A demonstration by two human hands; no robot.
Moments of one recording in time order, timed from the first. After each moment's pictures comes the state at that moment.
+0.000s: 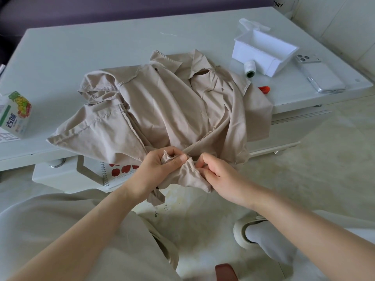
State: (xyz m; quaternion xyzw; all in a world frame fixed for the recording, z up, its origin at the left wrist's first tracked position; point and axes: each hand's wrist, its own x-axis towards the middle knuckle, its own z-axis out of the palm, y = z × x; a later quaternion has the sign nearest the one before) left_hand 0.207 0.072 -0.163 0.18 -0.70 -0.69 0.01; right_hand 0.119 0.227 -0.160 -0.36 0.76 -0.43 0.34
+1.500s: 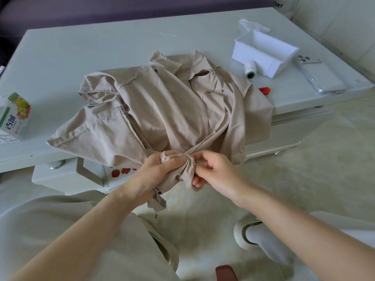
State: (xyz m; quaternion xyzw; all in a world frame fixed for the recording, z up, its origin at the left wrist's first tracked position) left_hand 0.206 0.075 -0.155 0.23 -0.60 -0.77 -0.02; right_hand 0.120 0.214 -0.160 -0.22 0.69 -0.56 0.41
